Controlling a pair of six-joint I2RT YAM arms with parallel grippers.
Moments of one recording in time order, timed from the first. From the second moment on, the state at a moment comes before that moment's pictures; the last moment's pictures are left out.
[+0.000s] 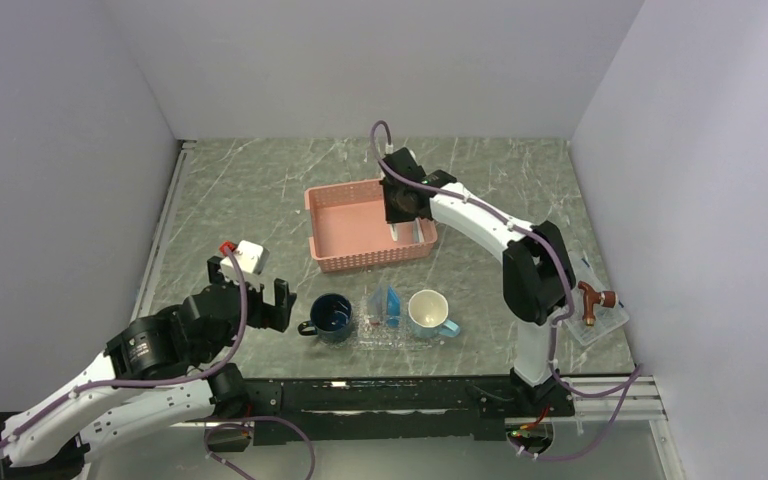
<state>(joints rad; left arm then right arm) -1.05 0.49 0.85 -0.88 -0.59 -0.38 0.63 1.94 1.61 -0.61 0.15 0.43</state>
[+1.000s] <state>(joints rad) -1.03 0.57 0.84 -0.59 -0.21 -0.42 0.77 1.09 0.99 -0.16 -0.10 0.51</state>
